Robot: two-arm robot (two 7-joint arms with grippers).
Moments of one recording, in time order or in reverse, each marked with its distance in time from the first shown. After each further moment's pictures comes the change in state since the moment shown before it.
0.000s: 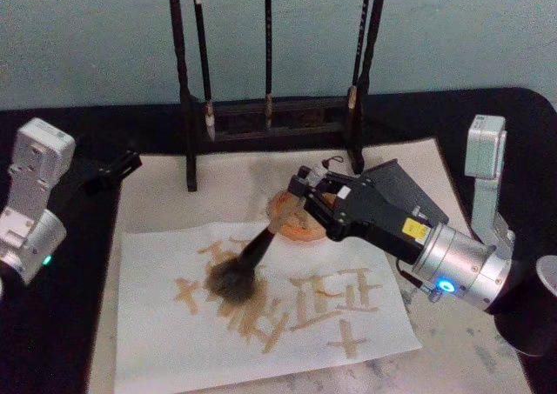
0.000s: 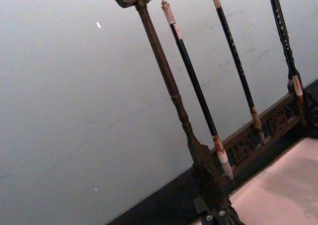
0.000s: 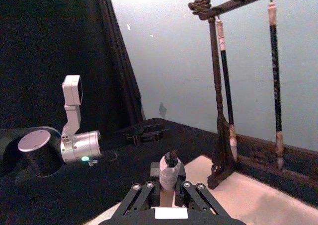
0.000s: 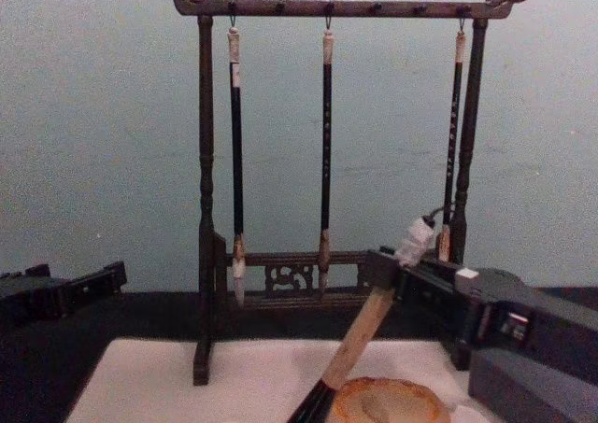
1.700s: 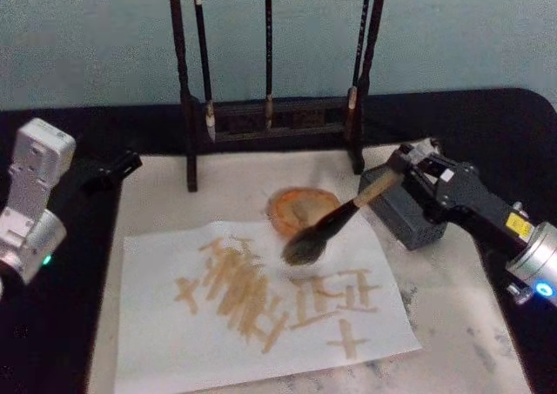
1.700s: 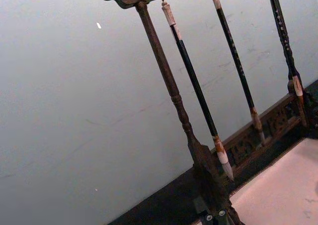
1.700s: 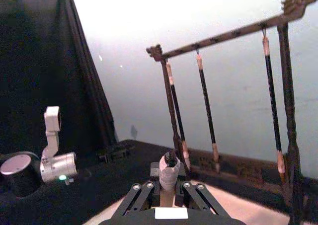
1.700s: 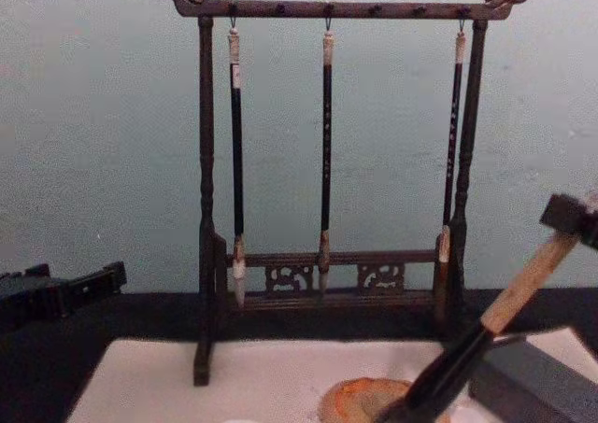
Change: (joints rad) left arm 0.000 0.000 0.000 0.000 0.000 0.000 0.000; right arm -0.184 0.115 0.213 -0.123 0.122 -0.055 0.010
